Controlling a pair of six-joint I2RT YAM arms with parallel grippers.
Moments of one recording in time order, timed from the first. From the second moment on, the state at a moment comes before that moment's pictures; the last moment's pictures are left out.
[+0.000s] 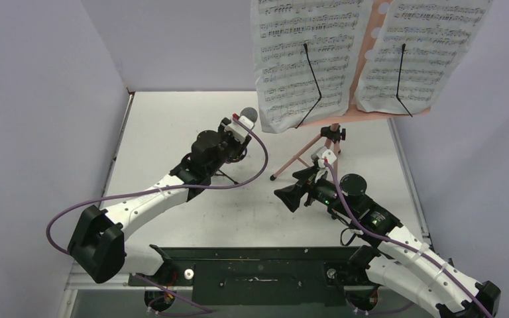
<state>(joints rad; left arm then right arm) -0.69 1.34 0.92 0.28 -0.16 0.27 0.72 0.70 0.59 -0.06 -0.21 0.23</state>
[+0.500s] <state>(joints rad) -0.67 1.34 0.87 0.31 -0.17 0.24 0.72 0.70 0.59 -0.06 -0.21 0.23</state>
